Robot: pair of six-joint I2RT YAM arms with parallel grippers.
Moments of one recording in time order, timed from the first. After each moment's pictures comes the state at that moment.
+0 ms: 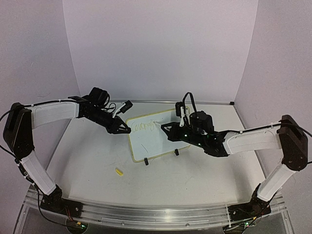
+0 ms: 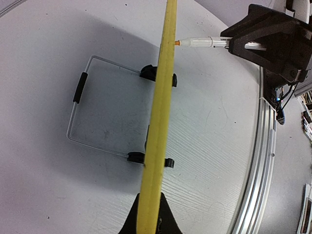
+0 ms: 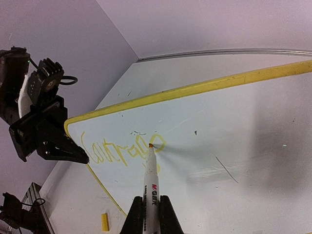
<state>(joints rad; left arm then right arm) -0.50 1.65 1.22 -0.50 0.69 0.24 0.87 1.63 0.90 0.45 0.05 0.55</state>
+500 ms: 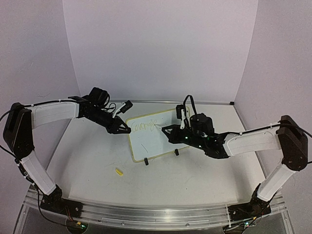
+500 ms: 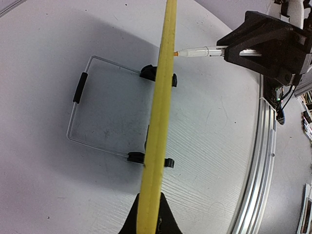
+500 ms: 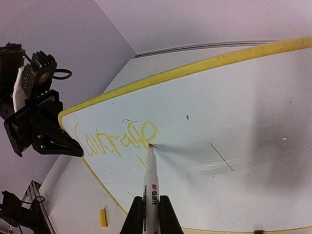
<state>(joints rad) -0.50 1.65 1.22 -0.50 0.69 0.24 0.87 1.63 0.87 0.47 0.05 0.57</state>
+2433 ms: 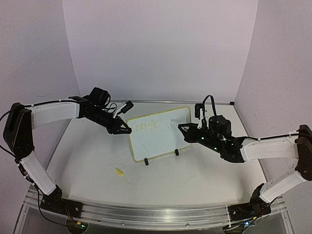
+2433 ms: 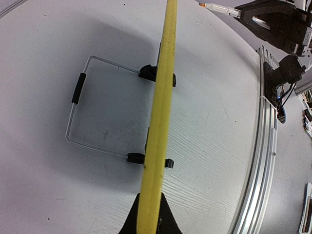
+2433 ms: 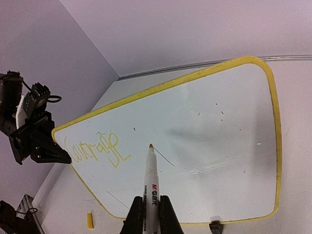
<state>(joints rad) -0.51 1.65 1.22 -0.50 0.68 0.24 0.81 1.41 0.69 0.48 0.11 0.55</state>
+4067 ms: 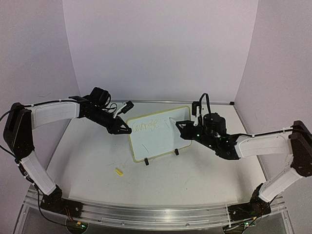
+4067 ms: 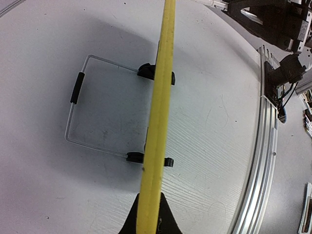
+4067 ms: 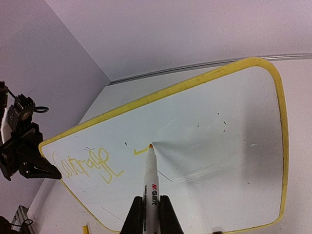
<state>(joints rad) -0.51 1.65 1.23 -0.51 0.67 0.24 0.81 1.49 0.75 0.49 0.16 0.57</state>
